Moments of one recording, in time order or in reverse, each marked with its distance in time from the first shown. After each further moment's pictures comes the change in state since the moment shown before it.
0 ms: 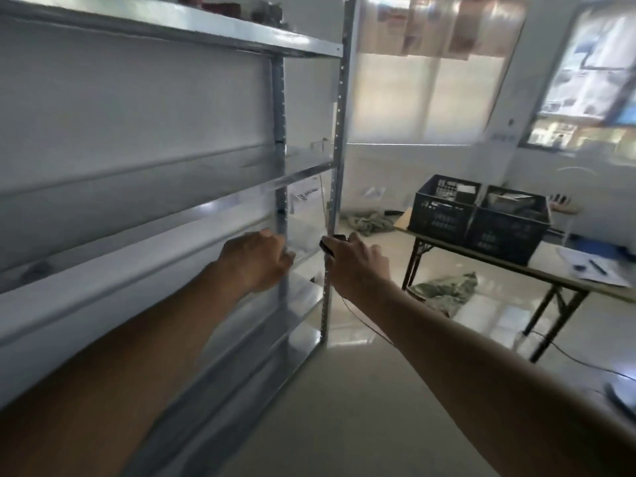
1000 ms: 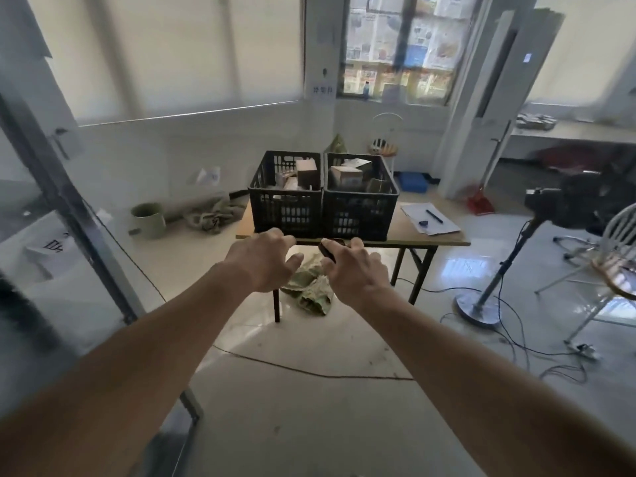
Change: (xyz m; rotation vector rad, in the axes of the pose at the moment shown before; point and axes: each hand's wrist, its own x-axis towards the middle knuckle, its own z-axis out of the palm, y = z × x) left_hand 0.513 0.359 0.141 -0.134 -0.133 0.637; right_hand 0.281 0.453 0.018 0.021 0.061 0.647
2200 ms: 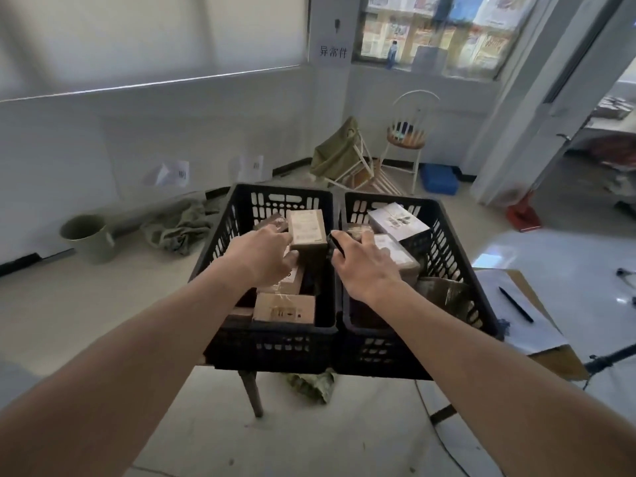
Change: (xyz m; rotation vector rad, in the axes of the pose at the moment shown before) left_hand 0.724 -0.211 0.096 -0.040 -0.091 -0.034; right_hand 0.743 0.065 0.079 -0.033 -0.150 0.064
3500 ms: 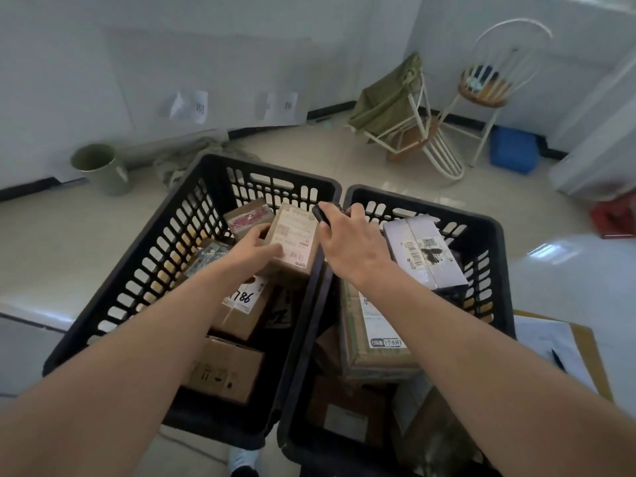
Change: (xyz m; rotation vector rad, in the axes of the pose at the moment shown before) left_hand 0.212 -0.012 0.136 -1.240 -0.223 -0.681; right_hand 0.261 0.068 0.037 0.024 -0.137 -0.192
